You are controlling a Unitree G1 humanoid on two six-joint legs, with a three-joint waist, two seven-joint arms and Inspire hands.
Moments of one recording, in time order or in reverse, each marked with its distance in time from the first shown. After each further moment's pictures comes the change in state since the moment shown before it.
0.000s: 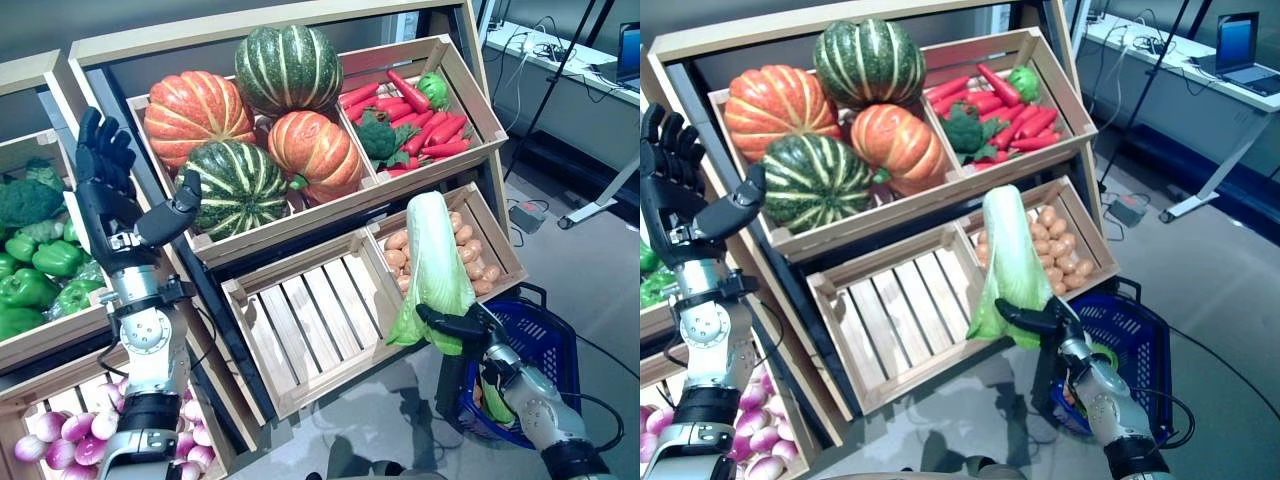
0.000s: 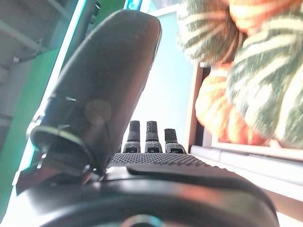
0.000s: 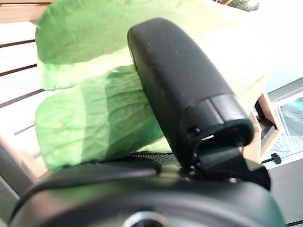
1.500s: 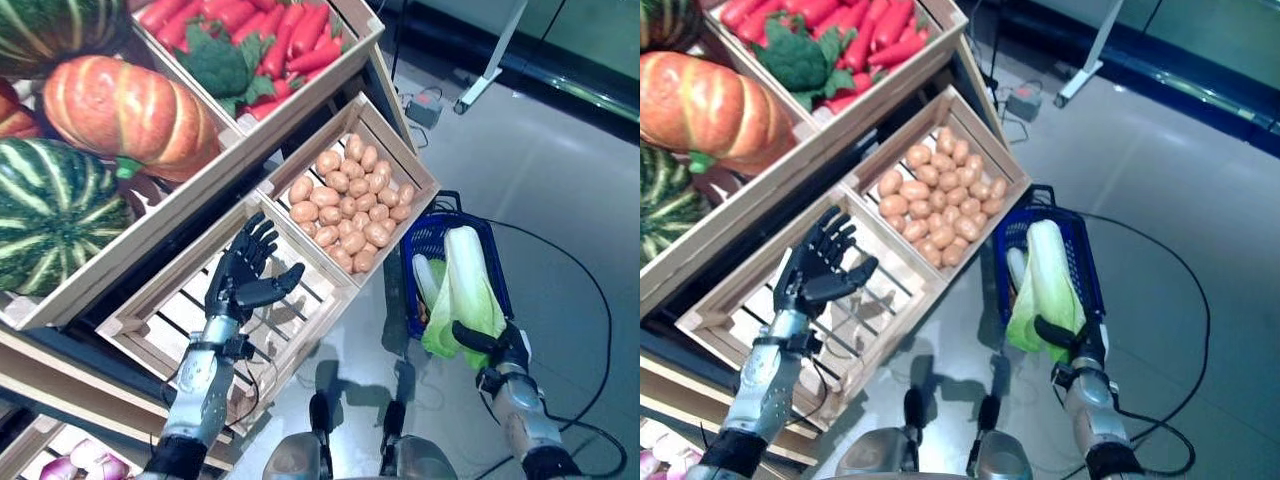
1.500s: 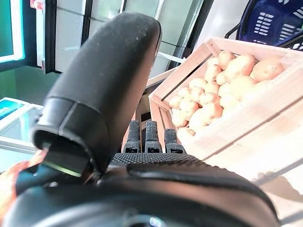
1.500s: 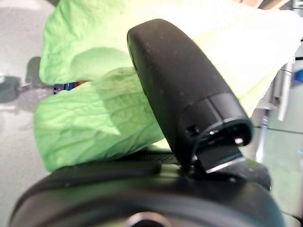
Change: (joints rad) left arm 0.148 -0.039 -0.247 -0.054 -0.131 0.242 -0.236; right arm -0.148 0.088 0.029 0.244 -0.291 -0.161 -0.650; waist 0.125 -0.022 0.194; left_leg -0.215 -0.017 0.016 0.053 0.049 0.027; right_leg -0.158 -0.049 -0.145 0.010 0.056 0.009
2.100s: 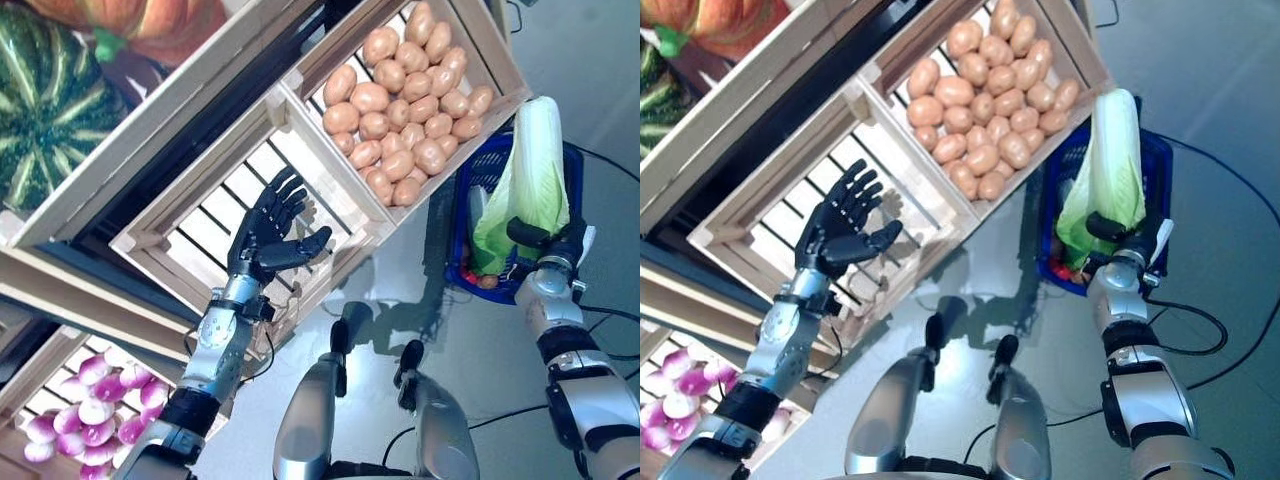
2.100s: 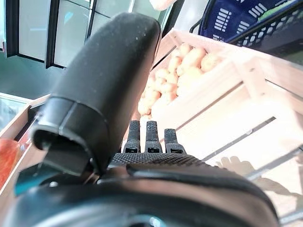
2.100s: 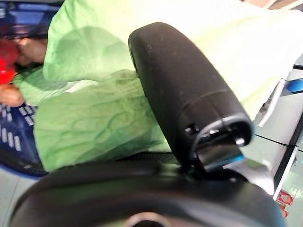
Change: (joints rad) left arm -0.189 0.051 -0.135 0.019 -0.066 -0.009 0.000; right arm -0.519 -0.194 -0.005 0.341 0.003 -0.017 -0.195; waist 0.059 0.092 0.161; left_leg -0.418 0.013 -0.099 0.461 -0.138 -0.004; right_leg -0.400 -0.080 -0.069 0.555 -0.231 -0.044
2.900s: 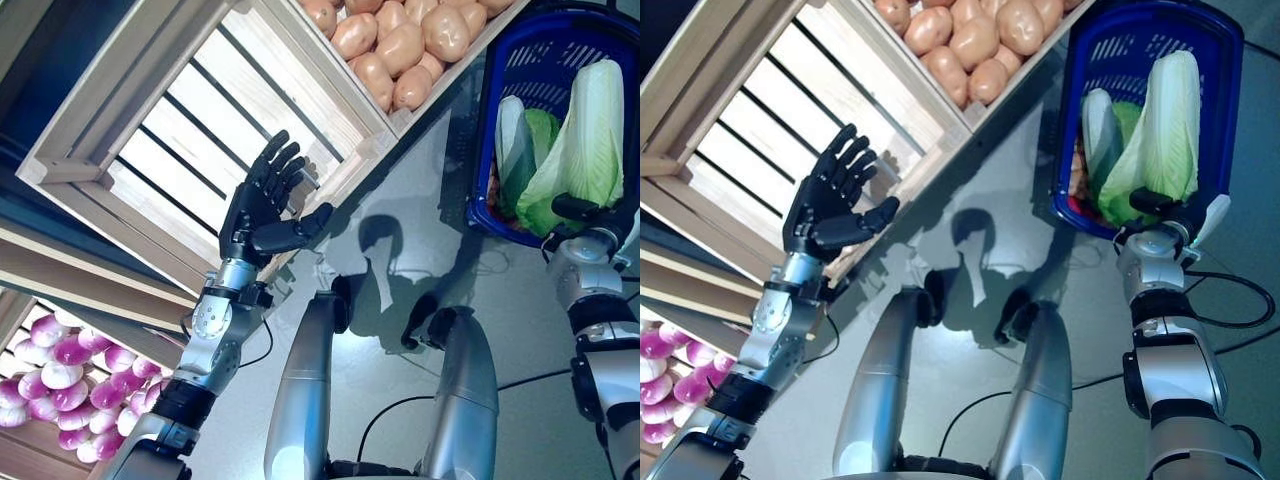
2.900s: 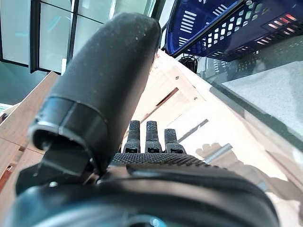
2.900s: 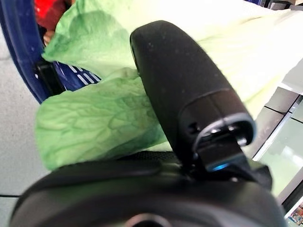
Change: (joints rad) left arm -0.021 0.029 -0.002 -0.106 0.000 -0.026 0.047; right arm -0.126 -0.118 -0.003 -0.002 -0.001 0.143 -0.130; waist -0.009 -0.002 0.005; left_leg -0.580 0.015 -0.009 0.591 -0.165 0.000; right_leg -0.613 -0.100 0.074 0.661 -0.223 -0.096
